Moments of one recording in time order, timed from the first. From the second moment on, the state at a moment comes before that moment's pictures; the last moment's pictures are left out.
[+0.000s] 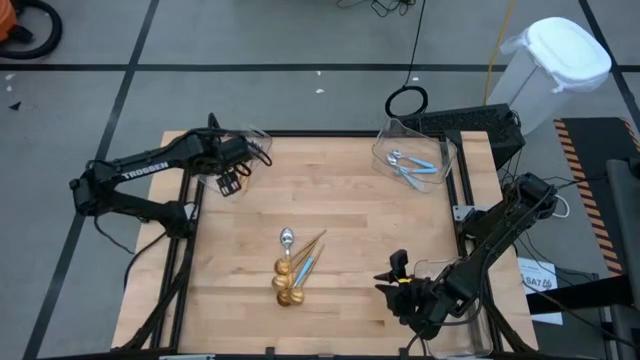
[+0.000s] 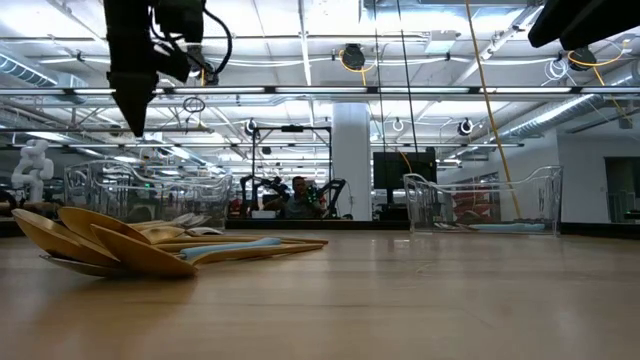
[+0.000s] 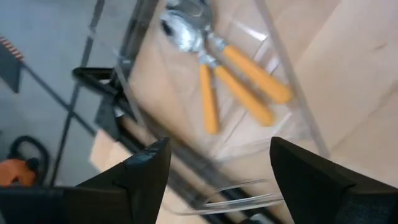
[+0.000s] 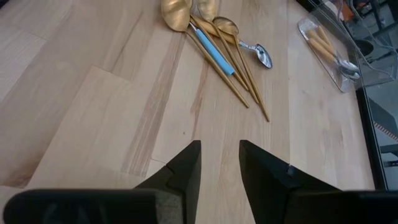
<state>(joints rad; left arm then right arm) 0.44 1.20 1.08 -1.30 -0.42 -0.04 0.83 1.53 1.04 -0.61 0.76 0.25</state>
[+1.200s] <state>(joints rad) -0.55 1.58 1.08 -0.73 -0.74 -0.83 0.83 1.53 1.04 -0.53 0.73 0.32</state>
